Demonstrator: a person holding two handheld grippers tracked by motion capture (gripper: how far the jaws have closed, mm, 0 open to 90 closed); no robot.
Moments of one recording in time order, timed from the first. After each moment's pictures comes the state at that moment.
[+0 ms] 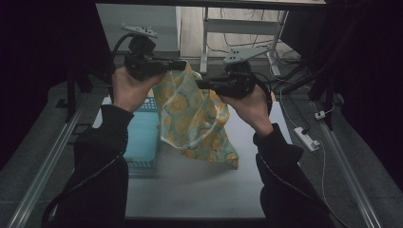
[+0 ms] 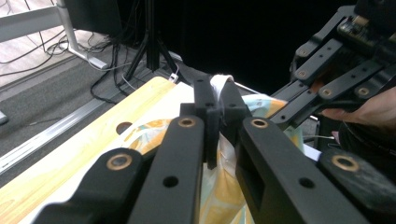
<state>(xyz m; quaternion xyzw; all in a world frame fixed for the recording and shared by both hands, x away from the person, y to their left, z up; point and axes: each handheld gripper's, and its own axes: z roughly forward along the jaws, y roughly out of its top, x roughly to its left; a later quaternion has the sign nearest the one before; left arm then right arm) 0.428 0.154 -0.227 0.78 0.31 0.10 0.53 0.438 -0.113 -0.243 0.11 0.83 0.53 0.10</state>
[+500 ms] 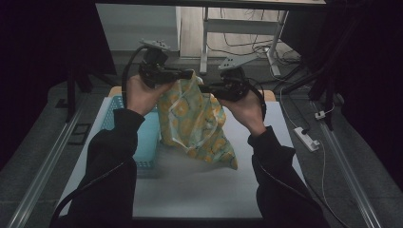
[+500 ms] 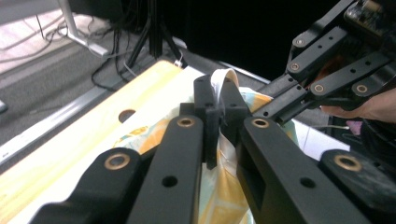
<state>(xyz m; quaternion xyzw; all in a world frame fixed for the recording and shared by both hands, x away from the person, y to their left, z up) 0.460 0.135 -0.274 0.80 0.31 0.09 0.50 0.466 -0.110 -0.282 0.15 0.85 0.50 0.12</state>
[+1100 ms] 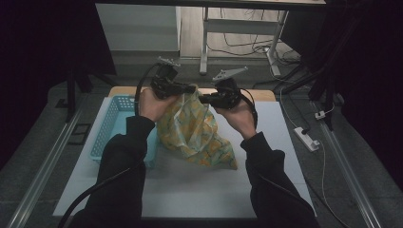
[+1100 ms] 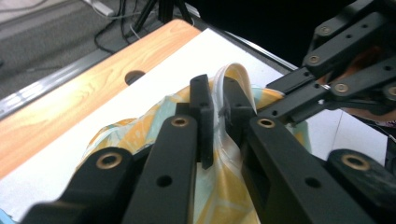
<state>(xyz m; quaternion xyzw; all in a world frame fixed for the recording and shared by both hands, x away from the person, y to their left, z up) 0.495 0.125 -0.339 0.81 0.36 0.07 0.46 0.495 -0.104 -0.342 0.20 0.86 0.46 0.10</state>
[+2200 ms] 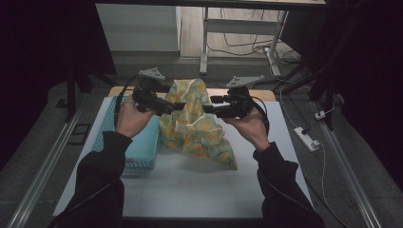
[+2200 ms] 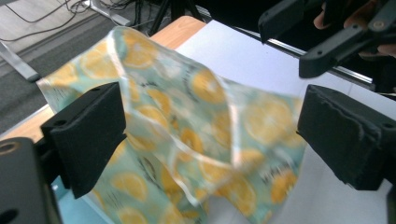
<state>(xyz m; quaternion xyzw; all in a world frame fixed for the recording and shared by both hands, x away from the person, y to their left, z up) 0.430 0.158 -0.332 0.82 0.33 0.13 0.45 0.468 -0.137 -0.340 0.21 0.84 0.50 0.08</state>
